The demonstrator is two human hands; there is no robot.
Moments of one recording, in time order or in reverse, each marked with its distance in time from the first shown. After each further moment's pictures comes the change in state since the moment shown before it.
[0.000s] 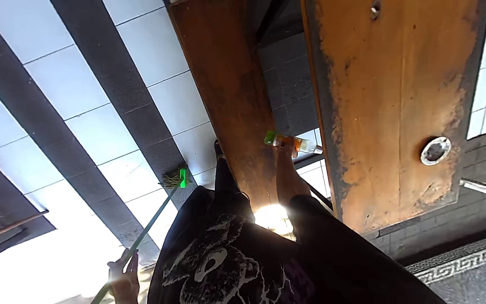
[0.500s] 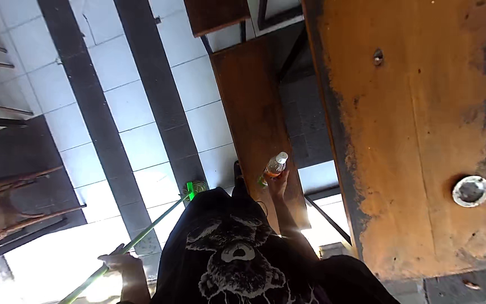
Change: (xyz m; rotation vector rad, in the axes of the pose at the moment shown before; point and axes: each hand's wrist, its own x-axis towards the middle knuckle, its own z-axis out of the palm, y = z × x) left_hand 0.003 0.062 0.036 -0.041 0.575 0.227; right_hand -0.089 0.064 -0.068 -0.631 -0.703 -0.716
